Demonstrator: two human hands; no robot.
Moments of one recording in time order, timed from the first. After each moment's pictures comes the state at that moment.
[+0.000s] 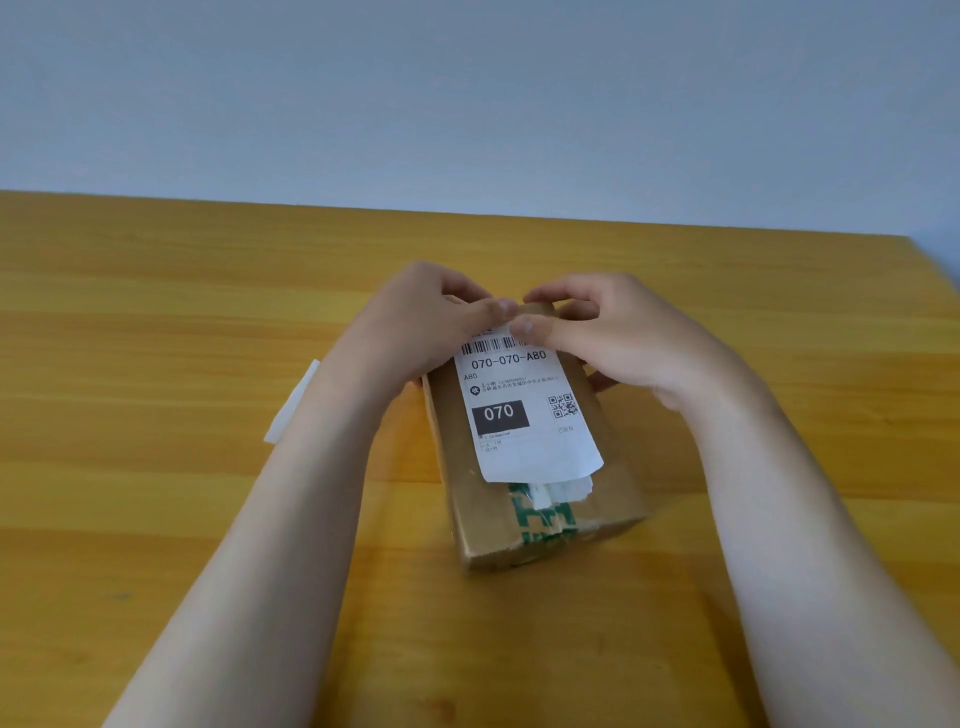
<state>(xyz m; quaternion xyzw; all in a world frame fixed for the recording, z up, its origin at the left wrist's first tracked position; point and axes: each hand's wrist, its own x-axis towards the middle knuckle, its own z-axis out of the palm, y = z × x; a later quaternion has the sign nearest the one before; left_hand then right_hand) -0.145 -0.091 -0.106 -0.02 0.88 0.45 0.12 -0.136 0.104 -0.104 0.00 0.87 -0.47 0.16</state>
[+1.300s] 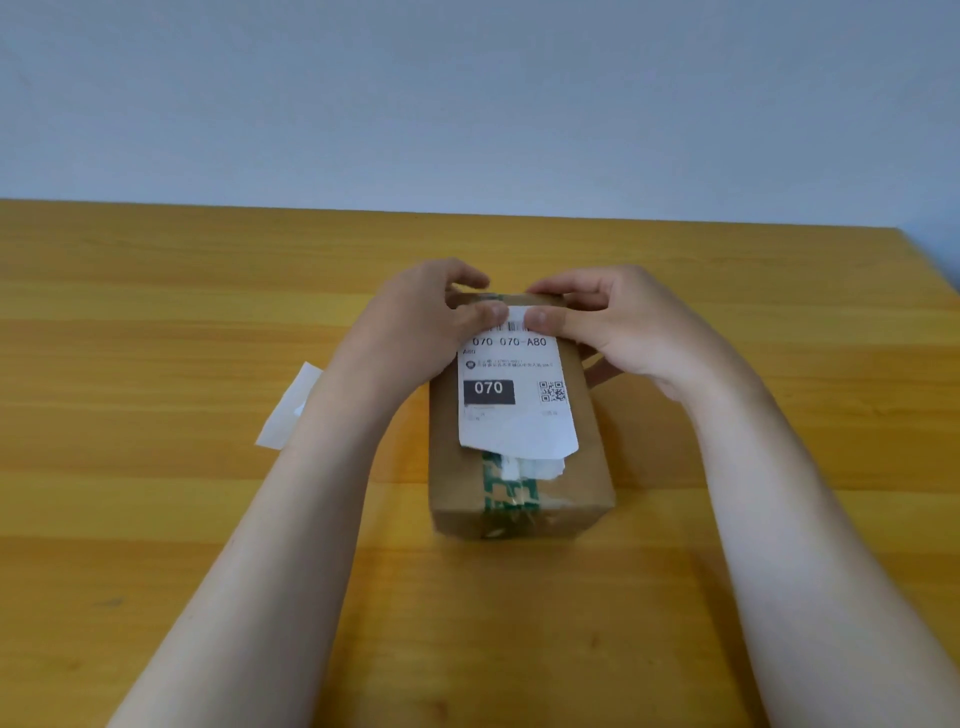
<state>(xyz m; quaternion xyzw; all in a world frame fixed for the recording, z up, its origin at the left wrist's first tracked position) -0.139 -0.082 -0.104 0.01 0.91 0.41 0.08 -0.148 0.125 -0.121 -0.01 0.83 -0.54 0.14</state>
